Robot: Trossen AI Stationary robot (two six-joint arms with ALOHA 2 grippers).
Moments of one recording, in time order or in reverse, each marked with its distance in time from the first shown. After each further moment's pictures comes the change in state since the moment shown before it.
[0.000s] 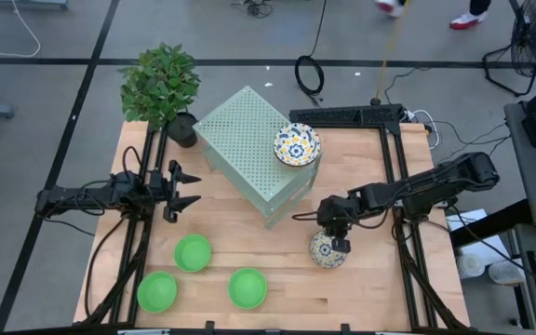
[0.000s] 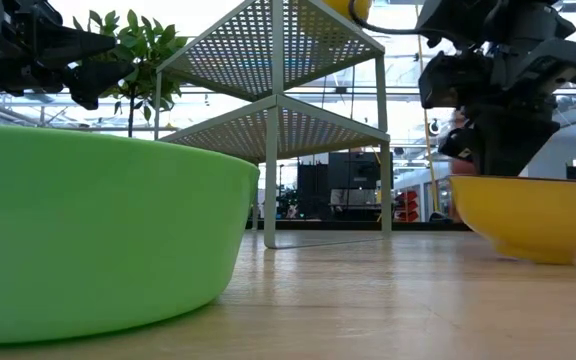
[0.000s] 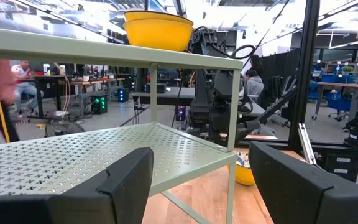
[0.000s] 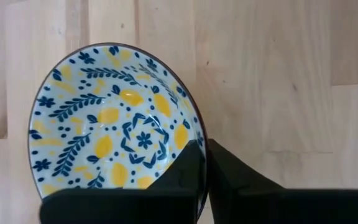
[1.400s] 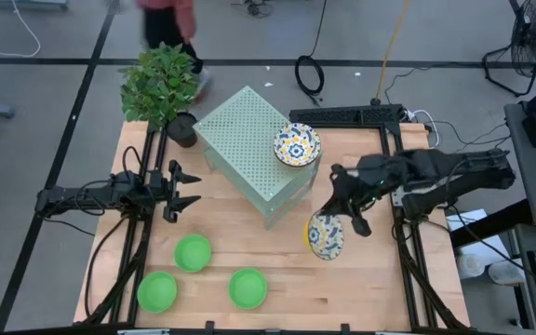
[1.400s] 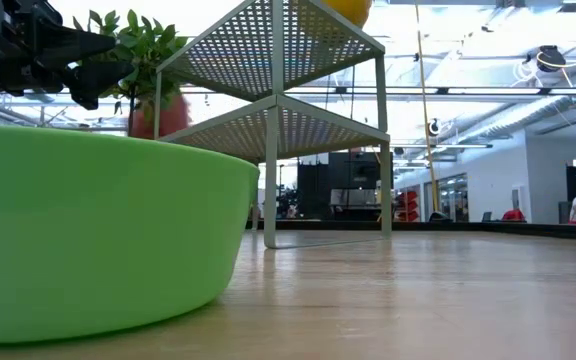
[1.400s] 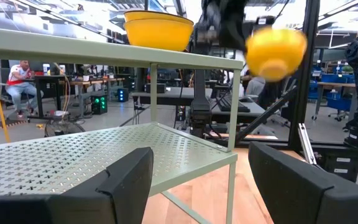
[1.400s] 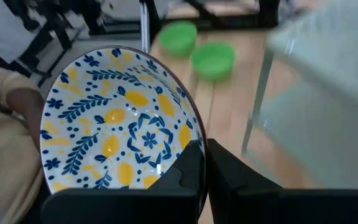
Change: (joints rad) left arm 0.000 0.000 0.000 0.000 0.000 0.000; right arm -0.004 -0.211 0.601 -0.188 -0.078 -0.086
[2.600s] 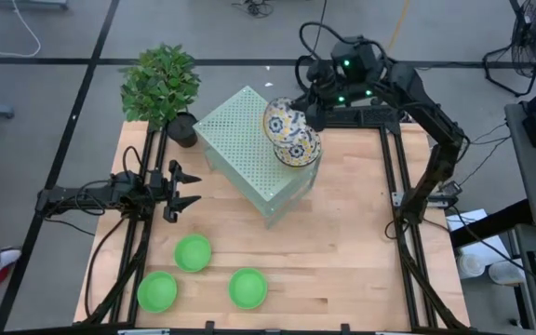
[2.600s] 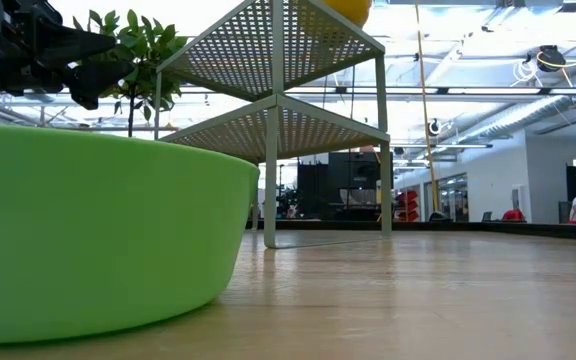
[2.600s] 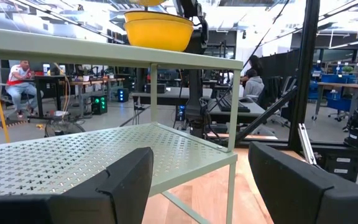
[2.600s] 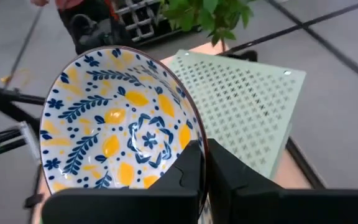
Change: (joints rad) left arm 0.000 0.000 0.000 0.000 0.000 0.000; right arm -0.624 0.545 0.939 -0.353 -0.143 -0.055
